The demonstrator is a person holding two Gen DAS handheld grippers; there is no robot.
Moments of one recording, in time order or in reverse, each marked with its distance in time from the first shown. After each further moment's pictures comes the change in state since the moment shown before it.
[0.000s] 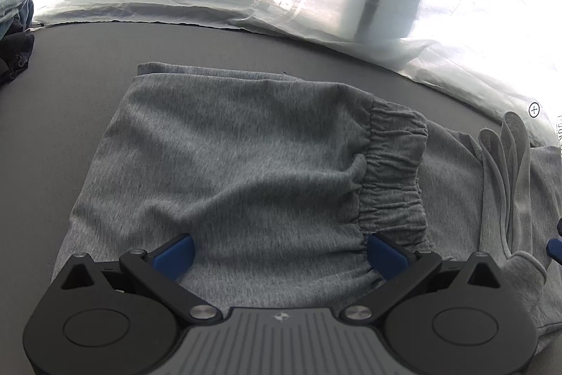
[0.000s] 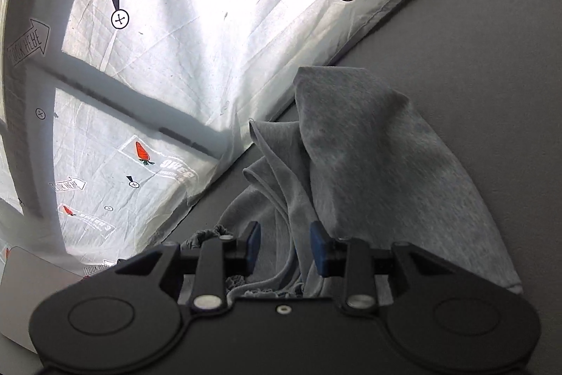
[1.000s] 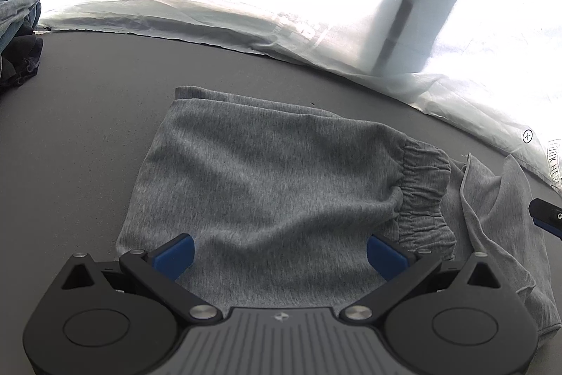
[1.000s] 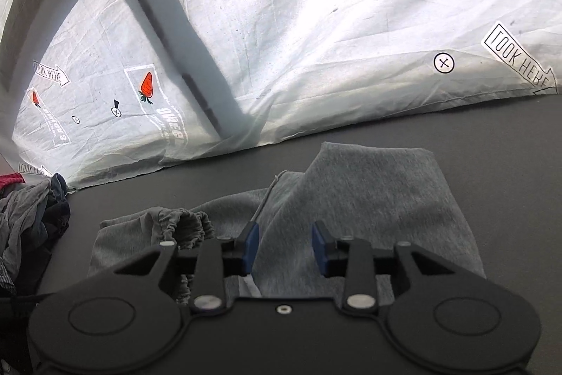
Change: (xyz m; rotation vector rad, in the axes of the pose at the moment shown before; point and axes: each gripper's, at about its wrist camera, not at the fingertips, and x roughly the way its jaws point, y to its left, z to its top) left arm -0.011 0.045 0.009 -0.018 -0.060 -0.043; right arm 0.037 0.073 0.005 -0.480 -0.025 -0.151
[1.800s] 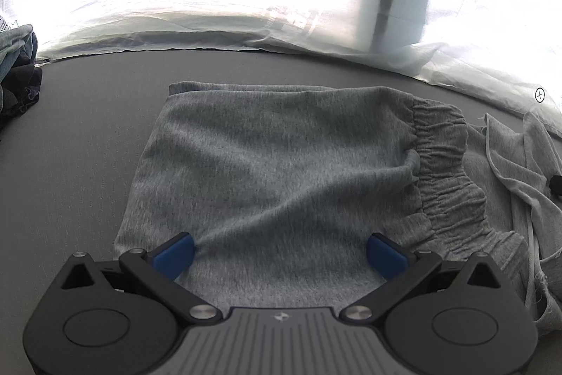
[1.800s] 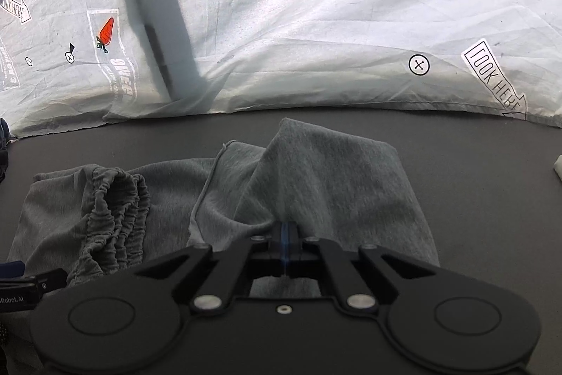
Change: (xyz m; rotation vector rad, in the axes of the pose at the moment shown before) left arm 0.015 -0.013 -0.025 0.151 -0.058 0.087; right arm 0.017 0.008 -0.012 -0.130 0.068 -0.207
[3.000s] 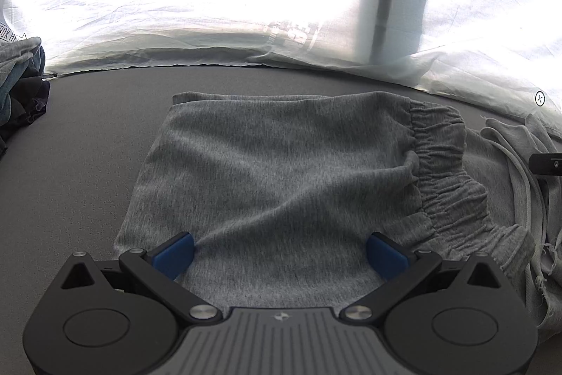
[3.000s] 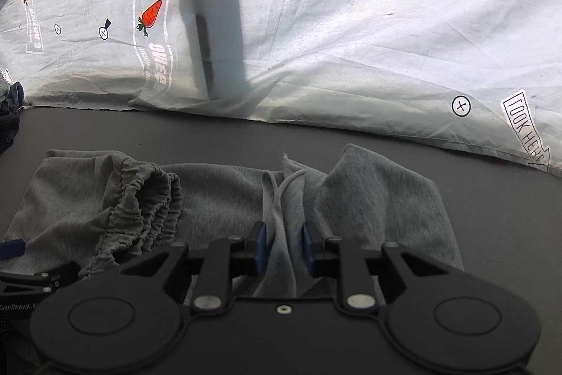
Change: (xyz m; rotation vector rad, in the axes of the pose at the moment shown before) left arm -0.002 -0.004 -0.010 -0.004 -0.077 0.018; right arm 0.005 0.045 0.006 -0.183 -0.051 -0.015
